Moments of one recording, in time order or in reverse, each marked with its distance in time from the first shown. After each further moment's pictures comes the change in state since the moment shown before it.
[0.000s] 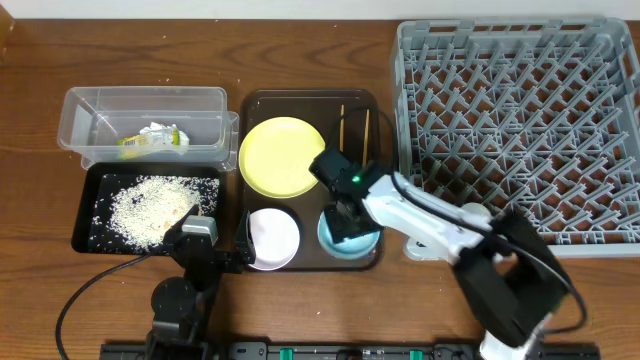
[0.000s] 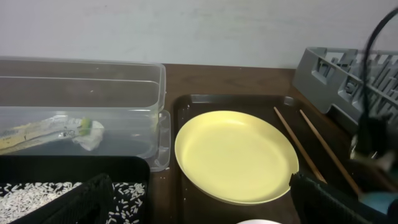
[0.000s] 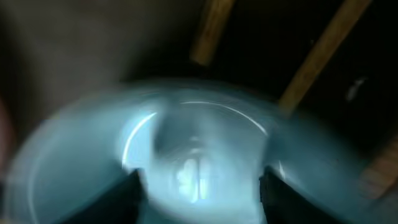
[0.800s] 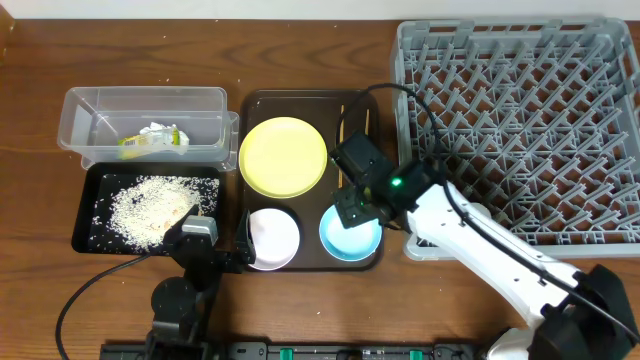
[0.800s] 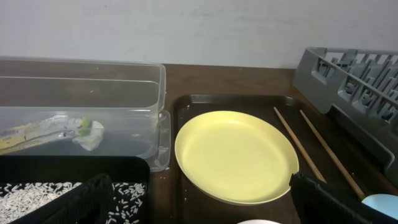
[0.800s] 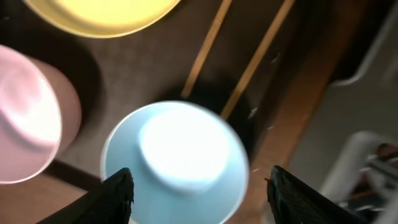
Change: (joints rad) left arm 0.000 0.000 0.000 0.000 0.000 0.000; right arm -0.029 -0.283 0.010 -0.032 0.140 -0.134
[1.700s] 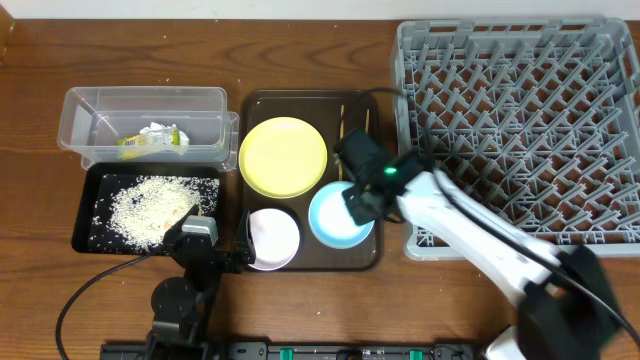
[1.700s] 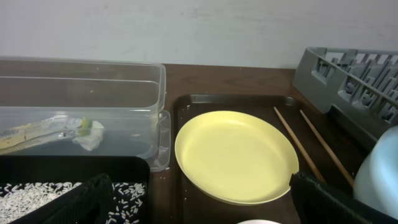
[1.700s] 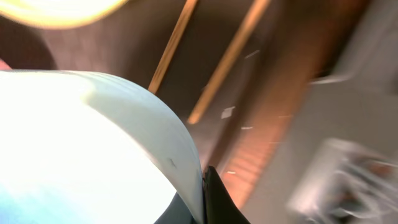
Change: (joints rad) left arm 0.000 0.000 0.000 0.000 0.000 0.000; right arm -0.050 0.027 -0.007 -0.010 0.003 -0.060
